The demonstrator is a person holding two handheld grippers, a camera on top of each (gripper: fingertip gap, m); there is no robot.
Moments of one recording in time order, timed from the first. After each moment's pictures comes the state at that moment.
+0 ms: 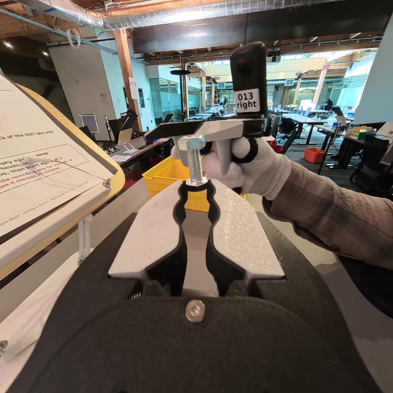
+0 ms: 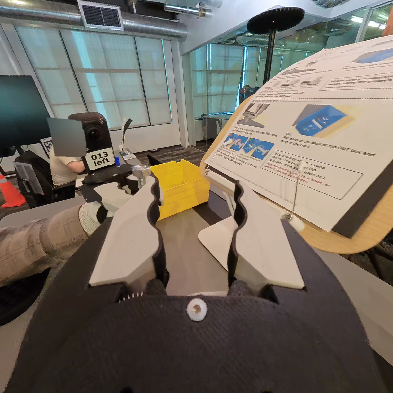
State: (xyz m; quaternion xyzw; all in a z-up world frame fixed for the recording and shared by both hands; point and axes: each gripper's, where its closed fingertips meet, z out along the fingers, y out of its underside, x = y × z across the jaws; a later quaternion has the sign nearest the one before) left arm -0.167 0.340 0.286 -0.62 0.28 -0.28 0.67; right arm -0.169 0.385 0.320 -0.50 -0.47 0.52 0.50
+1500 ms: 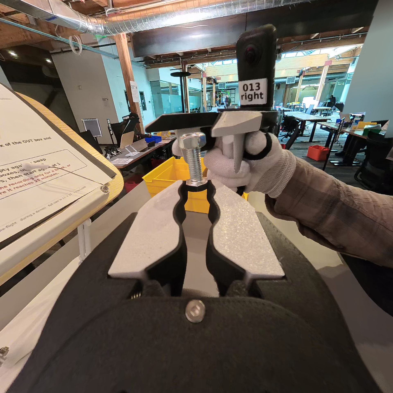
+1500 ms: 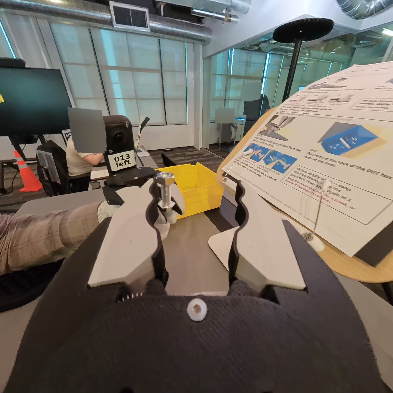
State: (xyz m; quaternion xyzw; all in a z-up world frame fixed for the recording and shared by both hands) left arm -0.160 0.339 0.287 -0.62 0.29 -0.27 0.68; right arm -0.172 0.358 0.331 -0.46 -0.51 0.53 0.49
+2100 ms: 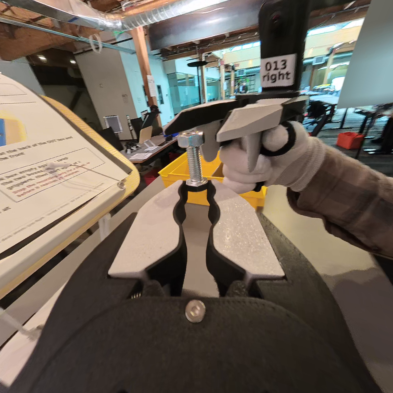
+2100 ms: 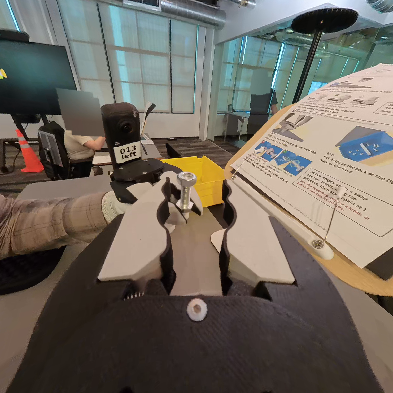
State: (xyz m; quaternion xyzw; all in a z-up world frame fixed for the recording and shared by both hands) left arm -0.165 0.348 0.283 -0.64 0.28 -0.22 0.68; right arm -0.177 0.343 0.328 -0.45 -0.54 0.51 0.49
